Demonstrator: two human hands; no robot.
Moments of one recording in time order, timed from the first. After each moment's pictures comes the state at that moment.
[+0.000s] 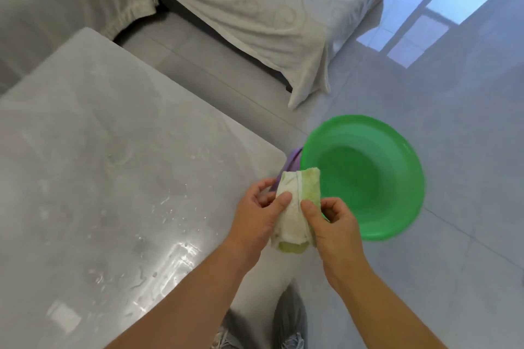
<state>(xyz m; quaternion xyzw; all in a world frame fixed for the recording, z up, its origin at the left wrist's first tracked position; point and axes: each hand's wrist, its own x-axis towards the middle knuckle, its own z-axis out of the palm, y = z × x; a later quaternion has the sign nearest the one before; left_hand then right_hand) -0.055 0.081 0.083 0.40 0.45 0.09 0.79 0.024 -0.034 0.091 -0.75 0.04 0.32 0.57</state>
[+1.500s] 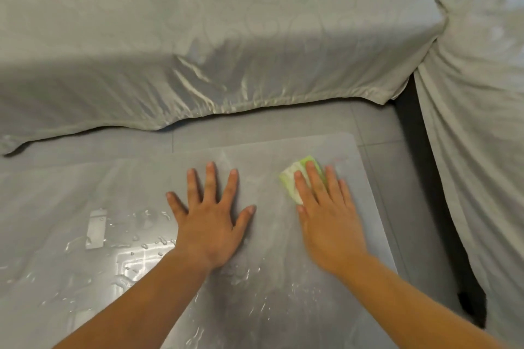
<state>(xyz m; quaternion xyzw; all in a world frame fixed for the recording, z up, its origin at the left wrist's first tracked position) -0.272 0.512 -0.014 0.65 0.74 -0.08 0.18 -0.042 0.530 -0.009 -0.59 -0.80 0.12 -0.05</state>
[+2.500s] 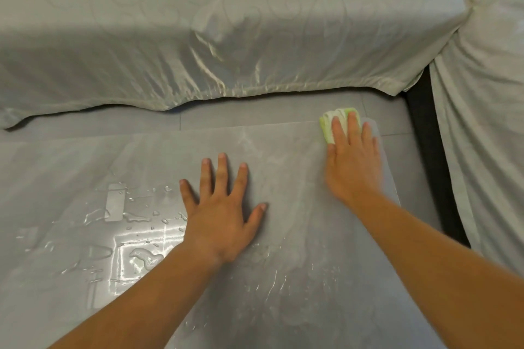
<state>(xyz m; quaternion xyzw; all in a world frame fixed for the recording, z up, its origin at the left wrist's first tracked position) -0.293 0.486 -0.007 0.67 0.71 -0.07 0.20 -0.058 0.596 -0.006 -0.70 -0.70 0.12 -0.02</state>
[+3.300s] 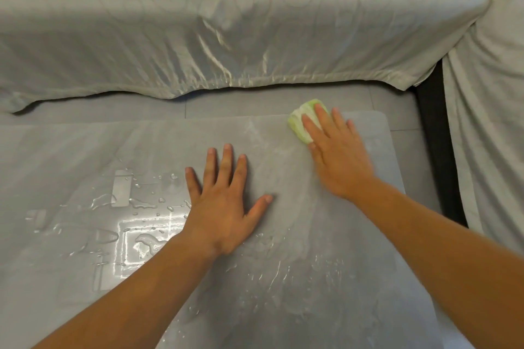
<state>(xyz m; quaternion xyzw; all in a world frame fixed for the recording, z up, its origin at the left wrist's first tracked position) -0.298 0.482 -0.003 0.67 0.70 -0.01 0.24 -0.075 0.600 -0.005 -0.55 -0.83 0.12 -0.06</state>
